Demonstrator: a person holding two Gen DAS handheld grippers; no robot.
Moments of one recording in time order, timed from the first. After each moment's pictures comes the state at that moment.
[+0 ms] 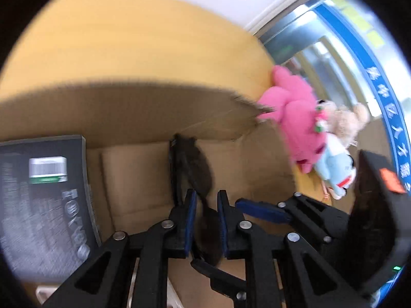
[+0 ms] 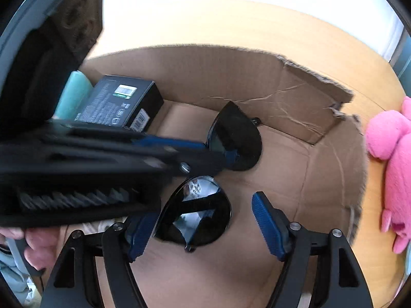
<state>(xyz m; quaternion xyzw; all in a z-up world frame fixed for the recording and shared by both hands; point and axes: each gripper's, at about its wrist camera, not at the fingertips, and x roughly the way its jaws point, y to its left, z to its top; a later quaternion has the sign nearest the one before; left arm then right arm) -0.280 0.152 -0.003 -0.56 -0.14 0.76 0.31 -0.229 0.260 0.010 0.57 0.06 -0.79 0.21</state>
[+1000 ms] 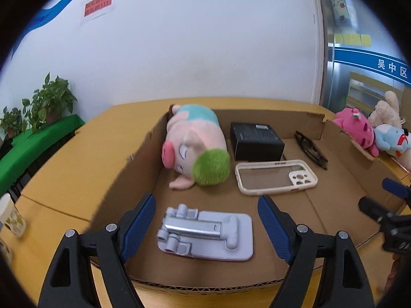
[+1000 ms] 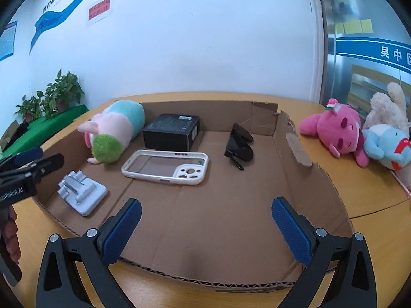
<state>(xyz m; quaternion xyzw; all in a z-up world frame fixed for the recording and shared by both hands) 0.008 -0.010 0.013 -0.28 0.01 0.96 0.01 -0.001 0.224 0.028 0.29 0.02 -0.95 0.09</state>
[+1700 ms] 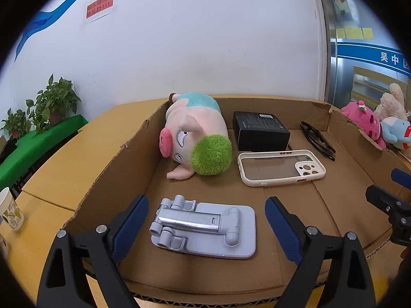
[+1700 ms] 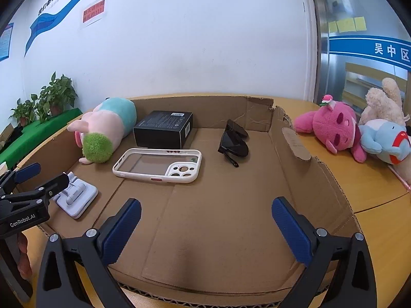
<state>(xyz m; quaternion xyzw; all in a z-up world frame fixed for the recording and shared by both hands) 0.010 -0.002 -0.006 -0.27 0.02 0.96 -0.01 0.004 0.220 0.021 0.28 0.01 -0.96 0.07</state>
